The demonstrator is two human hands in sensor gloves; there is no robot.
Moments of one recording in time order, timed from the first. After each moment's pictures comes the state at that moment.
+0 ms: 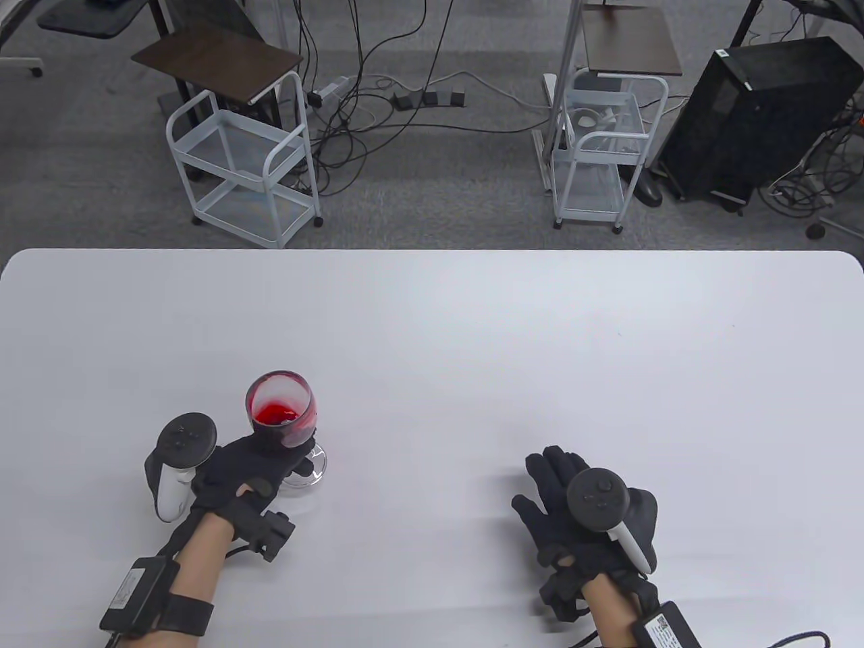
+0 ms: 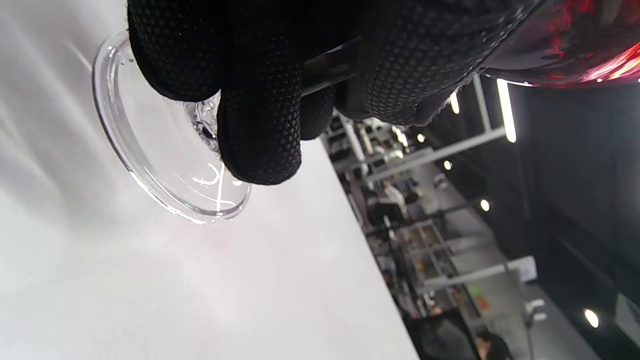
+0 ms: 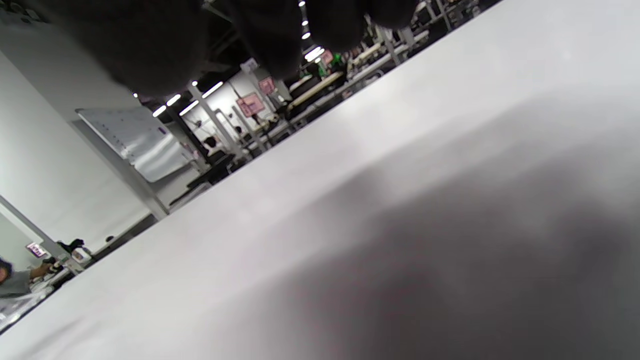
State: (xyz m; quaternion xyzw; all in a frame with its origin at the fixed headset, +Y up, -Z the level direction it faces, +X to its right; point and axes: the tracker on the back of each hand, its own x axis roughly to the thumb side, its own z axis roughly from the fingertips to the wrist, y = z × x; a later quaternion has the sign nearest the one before) left_hand -0.291 -0.740 -0.321 -0.08 0.02 0.55 0.83; right_hand 0.185 -0.738 -0.271 0.01 0.06 0.95 0.29
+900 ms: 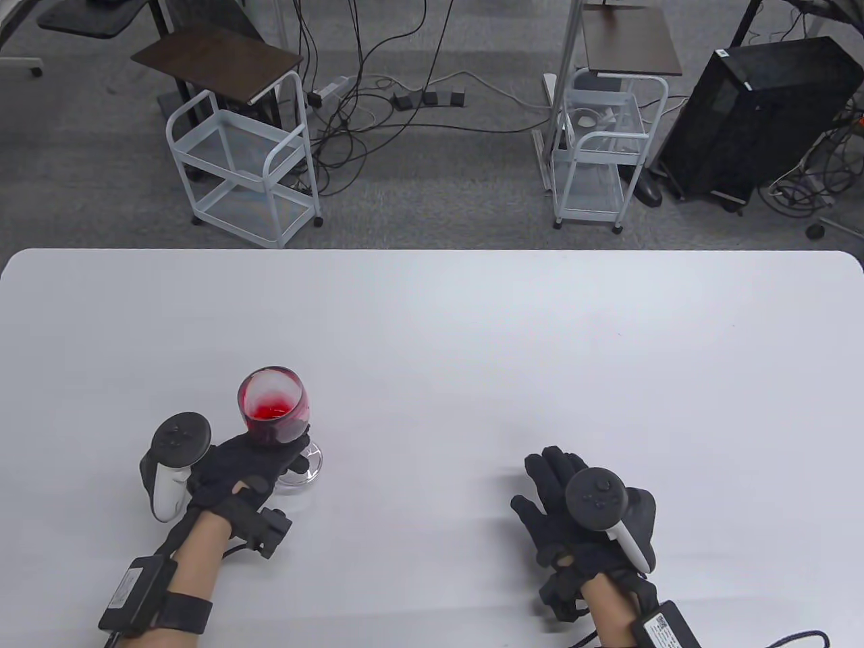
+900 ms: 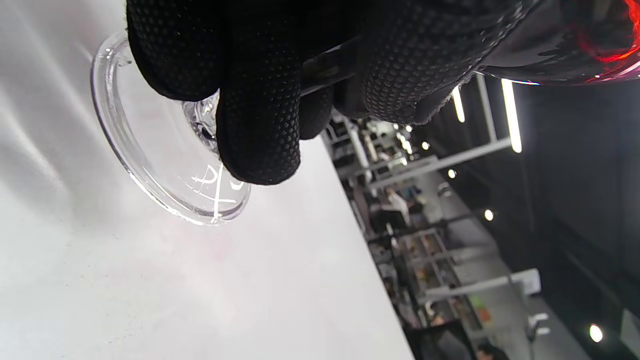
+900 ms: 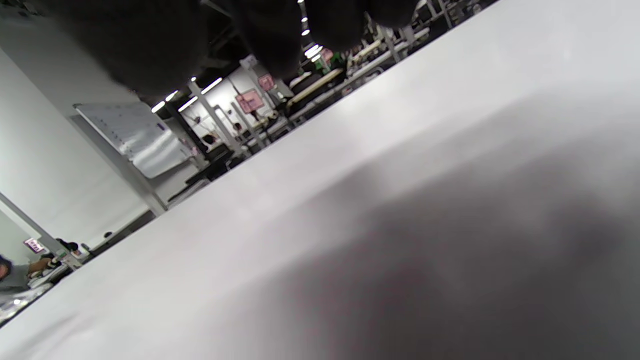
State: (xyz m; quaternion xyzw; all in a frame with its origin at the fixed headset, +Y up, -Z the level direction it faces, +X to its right) left_hand -0.295 -0.743 -0.320 -0.08 0.02 0.57 0.82; right_hand 0.184 -0.737 -0.270 0.01 0.06 0.96 0.29
